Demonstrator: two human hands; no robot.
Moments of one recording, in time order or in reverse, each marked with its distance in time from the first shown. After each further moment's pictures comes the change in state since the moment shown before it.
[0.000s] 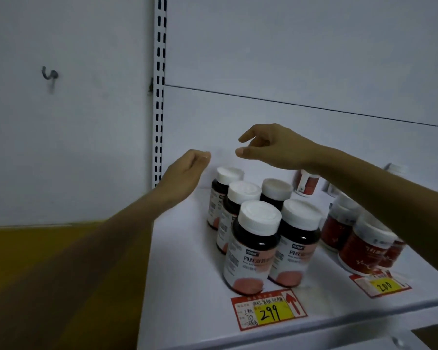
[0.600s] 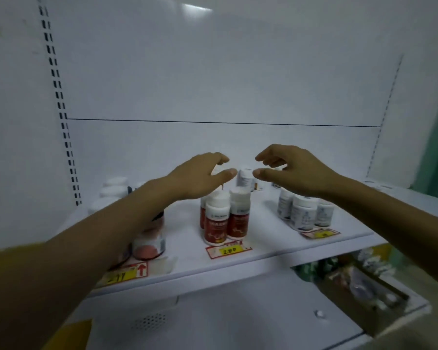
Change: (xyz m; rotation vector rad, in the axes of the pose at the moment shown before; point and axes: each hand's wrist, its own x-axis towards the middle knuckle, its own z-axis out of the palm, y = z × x) left_hand -0.047 0.205 0.196 0.617 -0.272 0.311; right_hand -0.225 0.149 -0.125 -0.066 0.271 0.051
